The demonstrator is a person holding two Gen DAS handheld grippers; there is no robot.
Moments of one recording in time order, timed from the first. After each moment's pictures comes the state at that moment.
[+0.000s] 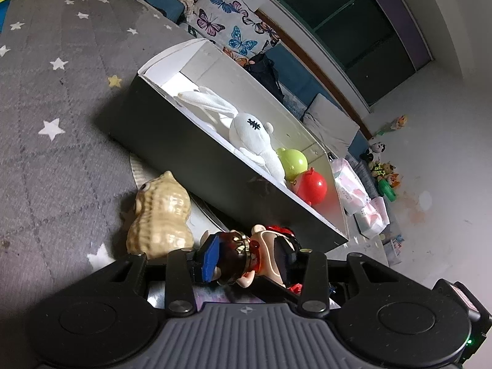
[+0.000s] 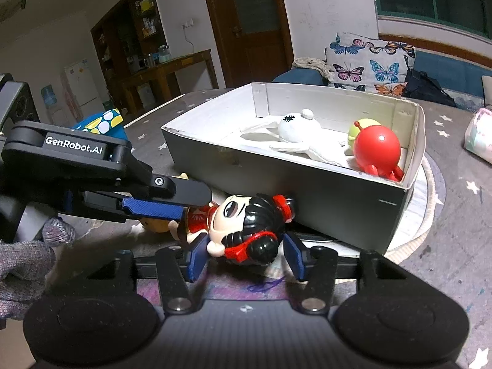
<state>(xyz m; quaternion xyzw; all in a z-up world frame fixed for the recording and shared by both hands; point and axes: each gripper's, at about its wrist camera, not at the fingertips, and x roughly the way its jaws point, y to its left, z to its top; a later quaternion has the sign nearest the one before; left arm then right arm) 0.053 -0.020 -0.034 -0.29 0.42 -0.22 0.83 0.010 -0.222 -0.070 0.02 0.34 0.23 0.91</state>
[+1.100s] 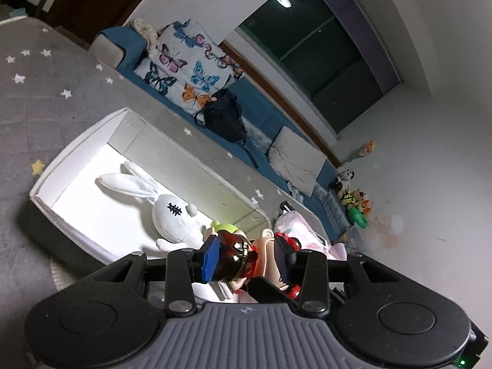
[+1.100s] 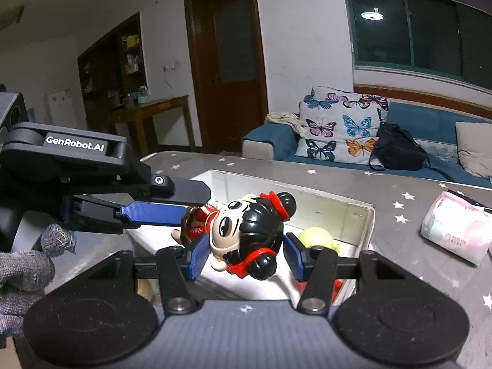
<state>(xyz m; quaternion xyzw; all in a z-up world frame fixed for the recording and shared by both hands) 0.118 -0.054 0.027 -0.31 0.35 -0.25 0.85 0.068 -0.246 -0.004 0.00 0.26 0.18 0.95</state>
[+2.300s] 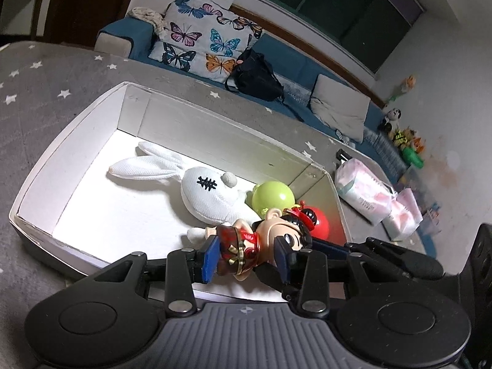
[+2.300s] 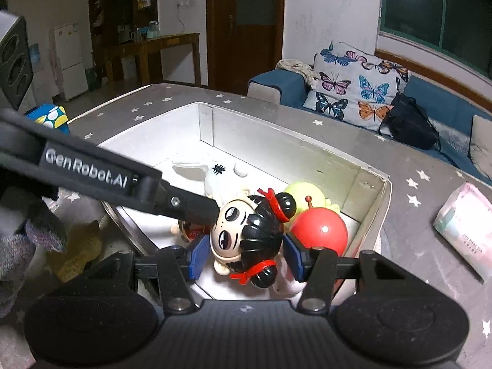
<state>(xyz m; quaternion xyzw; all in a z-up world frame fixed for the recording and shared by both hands) 0.143 -0.094 0.000 -0.16 0.41 -0.21 0.87 0.106 -0.232 -0.043 -0.07 0.35 0.20 0.91</state>
